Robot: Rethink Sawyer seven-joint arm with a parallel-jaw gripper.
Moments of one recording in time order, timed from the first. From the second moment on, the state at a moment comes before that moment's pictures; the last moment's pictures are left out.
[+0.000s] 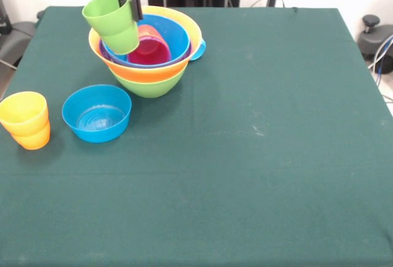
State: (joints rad) arm -0.79 -0.84 0.47 1.82 -0.33 0.58 1.70
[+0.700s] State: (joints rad) arm -0.66 -0.88 0.45 1.82 -0.30 0.58 1.70
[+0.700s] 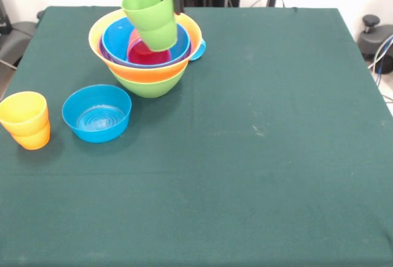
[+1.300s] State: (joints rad) arm -0.60 -0.88 0.39 1.82 -0.30 0.58 1.70
